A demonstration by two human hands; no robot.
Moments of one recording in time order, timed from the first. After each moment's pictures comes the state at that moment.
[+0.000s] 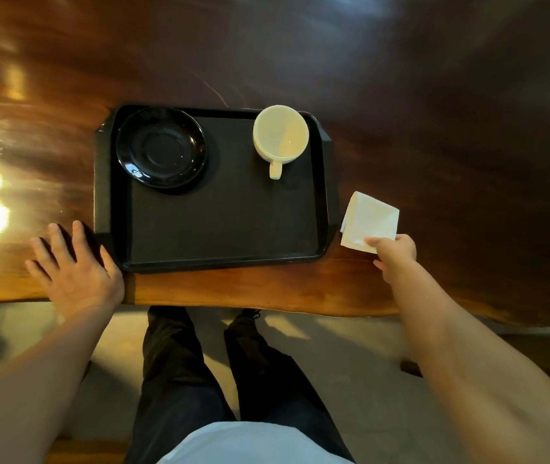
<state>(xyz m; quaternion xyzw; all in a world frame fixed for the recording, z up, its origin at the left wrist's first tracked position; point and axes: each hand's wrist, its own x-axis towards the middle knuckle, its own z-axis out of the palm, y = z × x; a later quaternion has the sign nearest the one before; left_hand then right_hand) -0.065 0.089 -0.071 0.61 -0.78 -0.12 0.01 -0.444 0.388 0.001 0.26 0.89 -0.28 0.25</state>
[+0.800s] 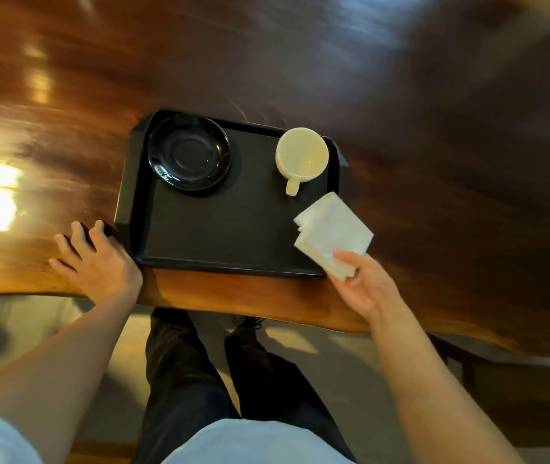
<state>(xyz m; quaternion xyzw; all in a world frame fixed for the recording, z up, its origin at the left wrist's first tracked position) -0.094 0.088 -0.061 0.68 -0.72 -0.14 0.06 -0.369 0.337 0.062 0.28 0.51 -0.66 0.47</state>
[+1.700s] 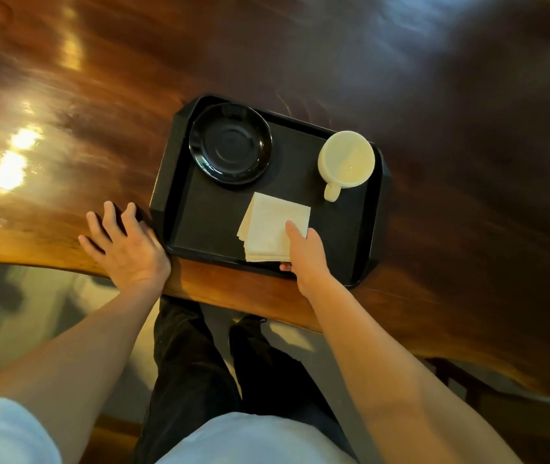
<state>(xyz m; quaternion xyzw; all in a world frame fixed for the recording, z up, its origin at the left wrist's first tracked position) -0.090 0.085 -0.073 0.69 -0.72 -0.12 0.05 -0.307 0.210 0.004 0.09 0.80 -0.35 0.47</state>
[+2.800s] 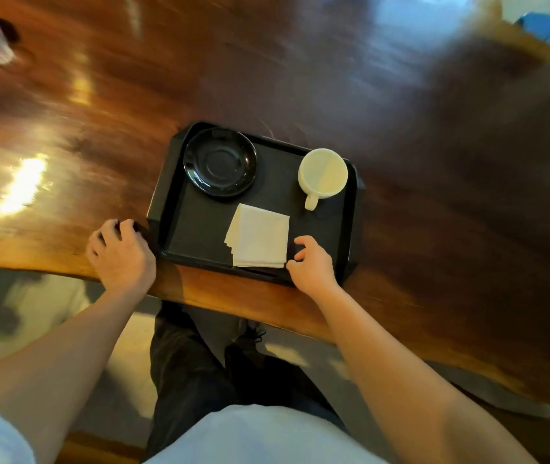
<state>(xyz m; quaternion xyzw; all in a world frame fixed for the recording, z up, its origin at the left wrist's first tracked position) -0.082 0.083 -0.044 0.65 -0.75 -0.15 0.01 -0.328 0.261 0.034 -0.18 0.87 -0.18 0.41</state>
